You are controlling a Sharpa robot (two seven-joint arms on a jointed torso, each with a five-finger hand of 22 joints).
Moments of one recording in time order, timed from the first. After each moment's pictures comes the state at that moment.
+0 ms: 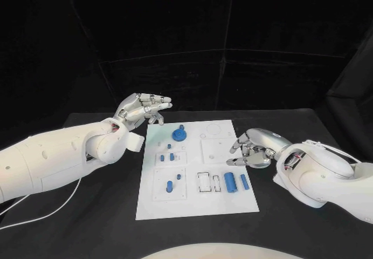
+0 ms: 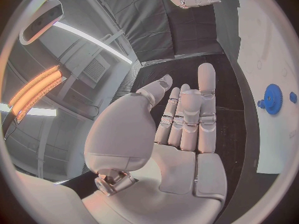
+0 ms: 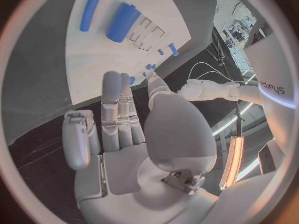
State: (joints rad) left arm 1.23 -0.79 -0.14 1.36 -0.04 -0.09 0.54; left_hand 1.27 -0.09 0.42 -0.10 0.10 1.04 0.19 0.08 0.07 1.08 0.12 0.16 0.07 1.28 0.03 1.14 0.60 0.17 1.25 0.12 0.62 0.65; right arm 1.13 -1.08 -0.07 1.91 -1.45 -0.38 -0.39; right_hand 1.26 -0.13 -0.02 0.22 0.23 1.02 0.11 0.19 0.11 1.34 0.02 0.59 0.45 1.43 -0.05 0.79 0.46 0.01 1.47 0.06 1.57 1.31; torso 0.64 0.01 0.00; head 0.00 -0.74
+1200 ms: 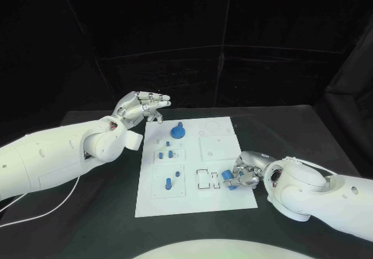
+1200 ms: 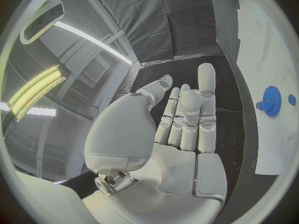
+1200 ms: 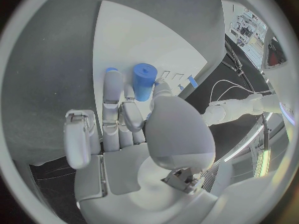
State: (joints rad) left arm 1.23 -0.80 -0.15 1.36 -0.04 -0.09 0.54; left_hand 1.27 -0.09 0.42 -0.10 0.10 1.04 0.19 0.08 0.07 1.08 0.12 0.16 0.07 1.28 0.03 1.14 0.60 0.17 1.25 0.12 0.62 0.65; right arm 1.03 -0.98 -0.10 1.86 -1.47 -0.27 -0.65; right_hand 1.22 -0.09 -0.18 0.29 0.26 0.99 0.10 0.33 0.19 1.40 0.01 1.21 1.21 1.44 -0.06 0.78 0.46 0.01 1.47 0.06 1.57 1.31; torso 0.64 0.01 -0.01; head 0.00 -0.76
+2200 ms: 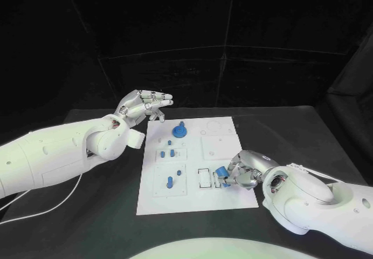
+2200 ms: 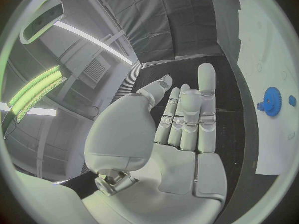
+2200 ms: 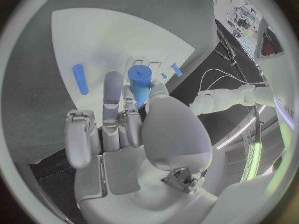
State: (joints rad) left arm 1.23 -0.80 -0.15 1.36 -0.04 -0.09 0.53; left_hand 1.27 -0.09 0.42 -0.10 0.10 1.04 0.19 0.08 0.07 1.08 0.12 0.16 0.07 1.28 0.03 1.14 0.61 0.17 1.25 0.12 0.62 0.65; right arm 1.01 -0.98 -0.10 1.98 -1.49 -0.43 -0.69; right_hand 1.30 0.00 -0.18 0.29 0.46 1.02 0.09 0.37 0.20 1.47 0.00 1.43 1.31 1.45 -0.06 0.77 0.47 0.01 1.47 0.04 1.57 1.31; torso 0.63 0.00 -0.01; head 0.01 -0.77
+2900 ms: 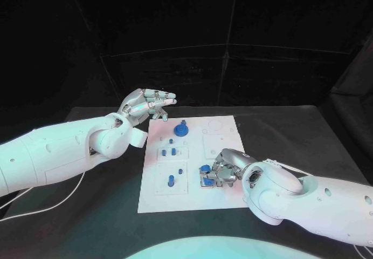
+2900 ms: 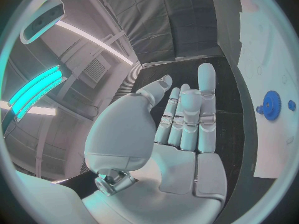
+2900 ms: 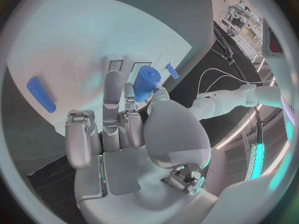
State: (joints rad) left arm 1.23 -0.80 -0.15 1.37 -0.04 -0.09 0.53; left_hand 1.27 -0.08 0.41 -0.10 0.10 1.04 0.19 0.08 0.07 1.08 0.12 0.16 0.07 1.28 0.03 1.14 0.60 0.17 1.25 0.12 0.61 0.65; right arm 1.01 -0.82 -0.10 1.86 -1.45 -0.41 -0.70; right_hand 1.22 0.06 -0.23 0.29 0.41 1.07 0.06 0.37 0.25 1.47 -0.01 1.41 1.31 1.45 -0.07 0.77 0.47 0.02 1.47 0.04 1.57 1.31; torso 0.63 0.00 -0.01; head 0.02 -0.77
